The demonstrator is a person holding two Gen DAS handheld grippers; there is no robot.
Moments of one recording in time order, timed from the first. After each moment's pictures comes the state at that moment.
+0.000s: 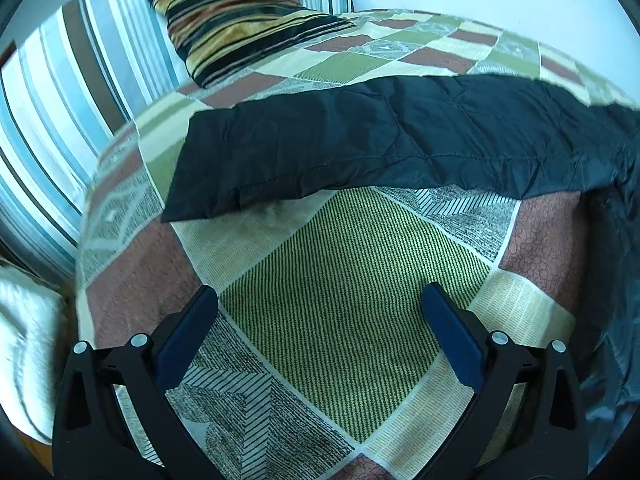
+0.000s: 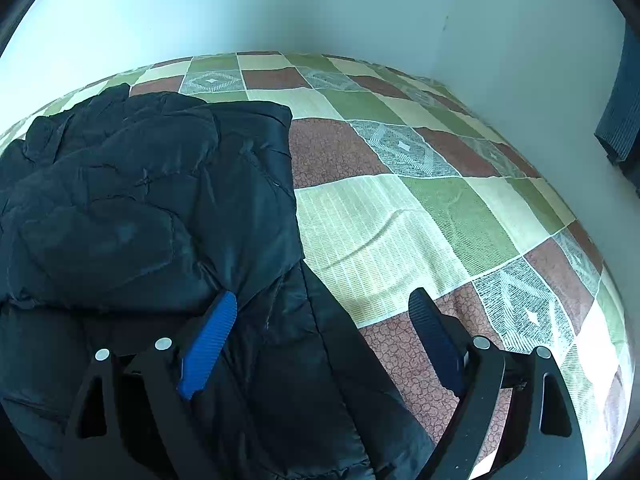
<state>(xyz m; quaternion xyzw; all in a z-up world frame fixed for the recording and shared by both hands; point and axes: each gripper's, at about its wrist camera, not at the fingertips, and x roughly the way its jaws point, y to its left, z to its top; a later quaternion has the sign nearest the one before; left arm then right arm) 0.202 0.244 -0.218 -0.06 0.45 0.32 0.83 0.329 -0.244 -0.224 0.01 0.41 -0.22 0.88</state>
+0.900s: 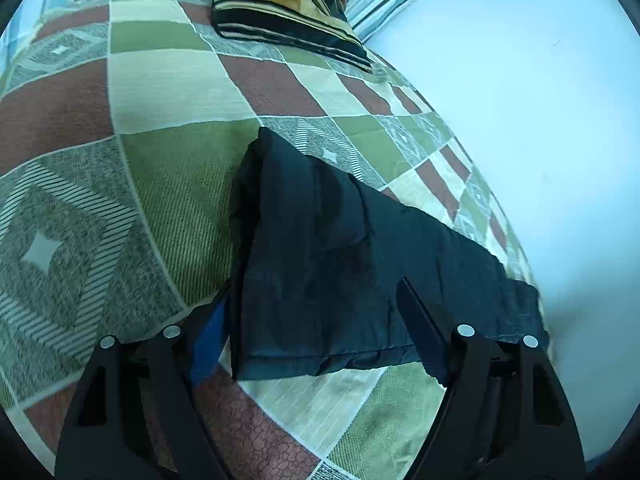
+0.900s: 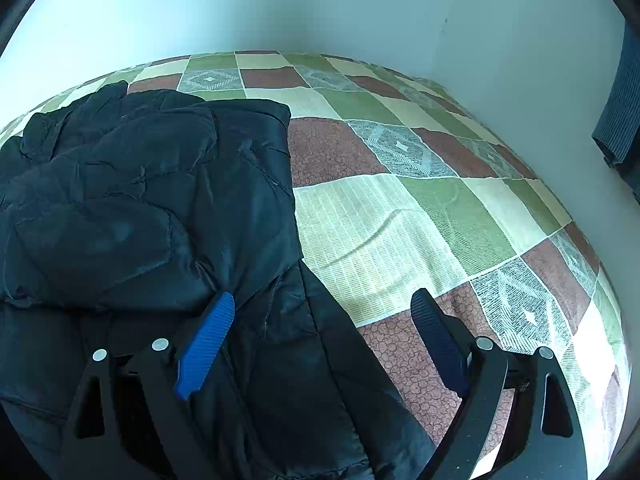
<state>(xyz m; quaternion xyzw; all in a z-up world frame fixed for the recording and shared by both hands) 0.184 0.417 -0.209 -0.39 0.34 0.14 0.84 0.330 -0.243 -0.225 0.00 0.41 -0.22 0.88</state>
